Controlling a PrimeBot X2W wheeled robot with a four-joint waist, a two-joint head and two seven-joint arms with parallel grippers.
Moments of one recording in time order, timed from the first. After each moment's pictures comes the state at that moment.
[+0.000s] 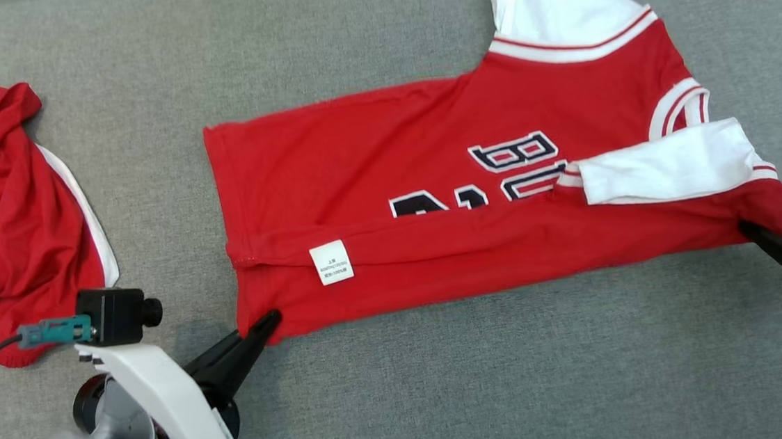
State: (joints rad) left arm -0.27 0.67 -0.64 -0.18 -1.26 0.11 0.26; right arm -0.29 -0.57 0.14 0.00 0.59 0.13 0.77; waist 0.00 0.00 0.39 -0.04
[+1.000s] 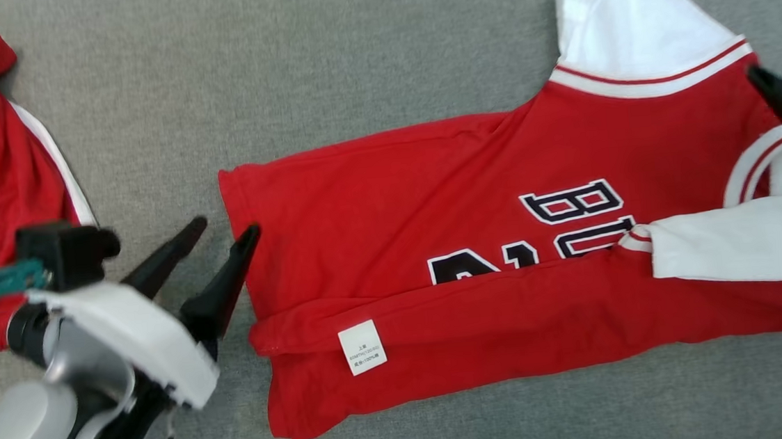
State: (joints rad) left arm -0.36 0.72 -0.59 -0.32 -1.08 0.28 0.21; right arm -0.46 -0.55 0.04 -0.18 0.56 0.13 0.73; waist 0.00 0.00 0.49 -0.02
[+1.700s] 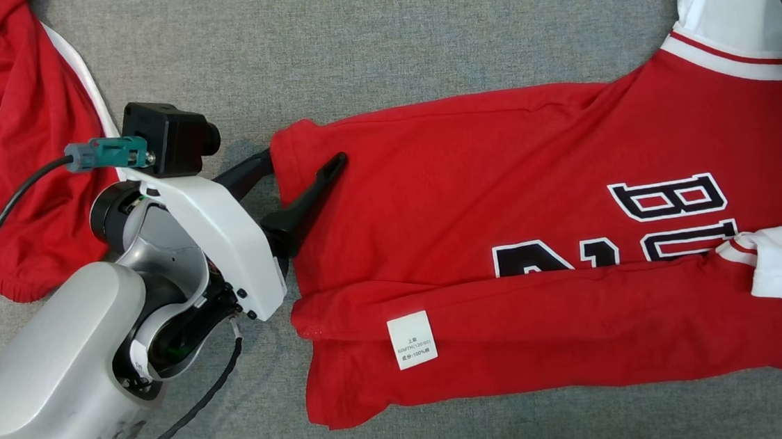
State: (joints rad) left arm -0.70 0.52 -0.73 -0.04 -1.05 0.10 0.35; right arm -0.96 -0.45 0.22 0.44 0.32 0.13 0.56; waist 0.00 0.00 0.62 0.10
